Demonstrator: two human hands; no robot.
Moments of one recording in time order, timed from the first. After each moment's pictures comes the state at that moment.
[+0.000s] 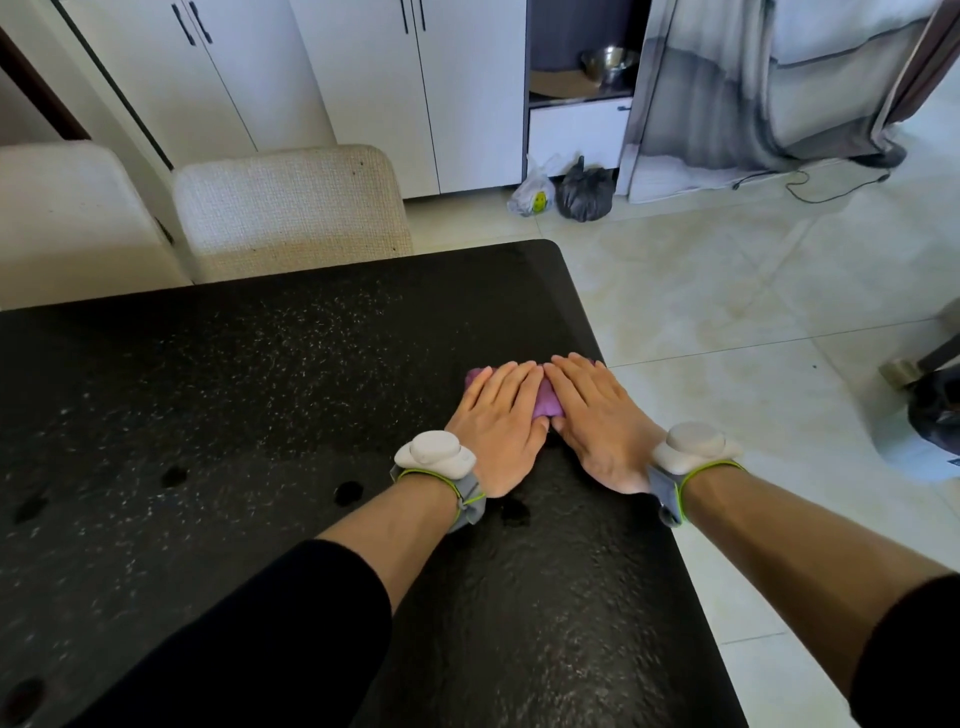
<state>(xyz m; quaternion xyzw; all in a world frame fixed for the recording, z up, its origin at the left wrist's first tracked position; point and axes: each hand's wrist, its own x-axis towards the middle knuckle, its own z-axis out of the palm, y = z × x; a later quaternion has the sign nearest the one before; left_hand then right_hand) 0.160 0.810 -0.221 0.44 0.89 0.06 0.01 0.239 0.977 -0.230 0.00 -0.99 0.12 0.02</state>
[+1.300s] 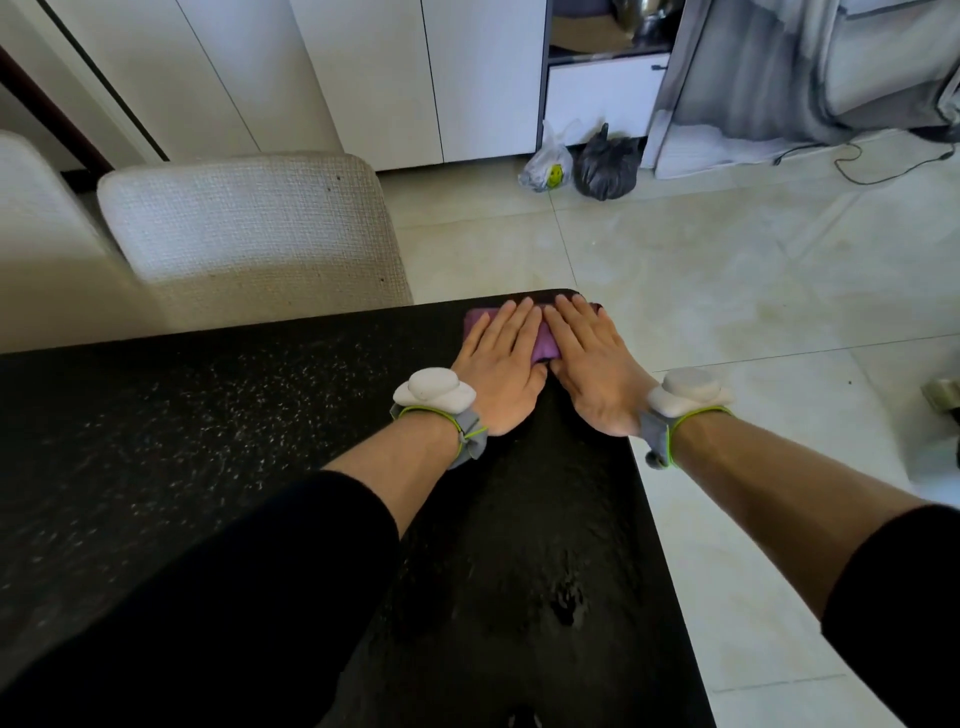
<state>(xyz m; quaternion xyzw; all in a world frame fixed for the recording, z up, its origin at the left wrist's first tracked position) -0.026 0.905 -0.213 0.41 0.91 0.07 0.09 0.050 1.061 -0.224 -0.02 -0.99 0.16 0.00</state>
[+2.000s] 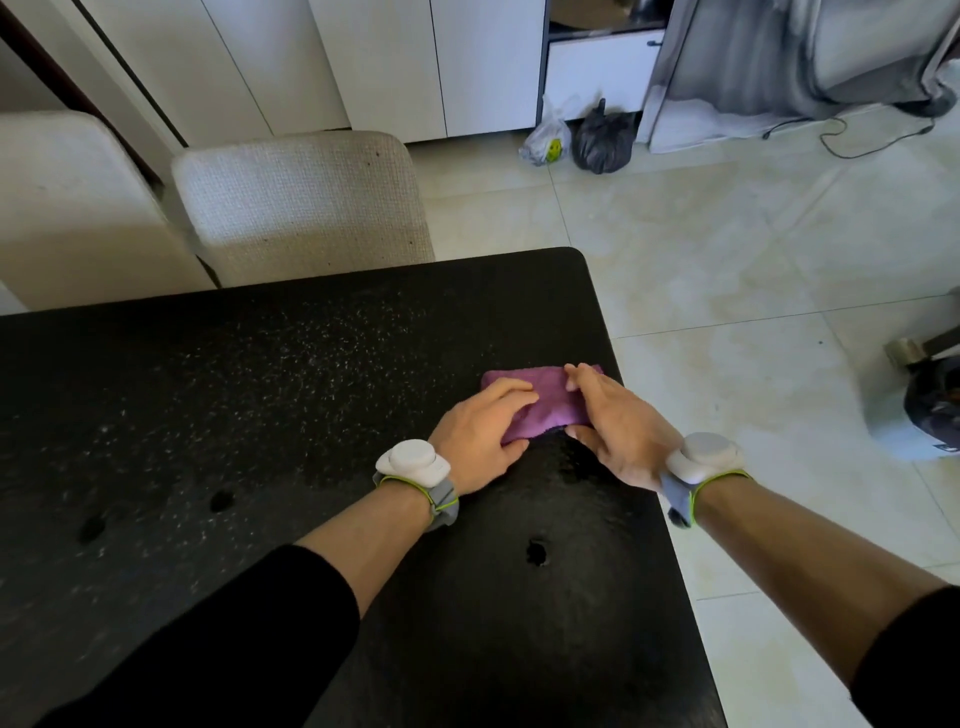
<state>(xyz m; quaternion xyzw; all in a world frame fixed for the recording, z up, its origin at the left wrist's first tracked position) 0.099 0.780 -0.179 0.43 0.86 0.21 0.17 0.201 0.985 -0.168 -0.01 -0.97 0.25 -0.08</state>
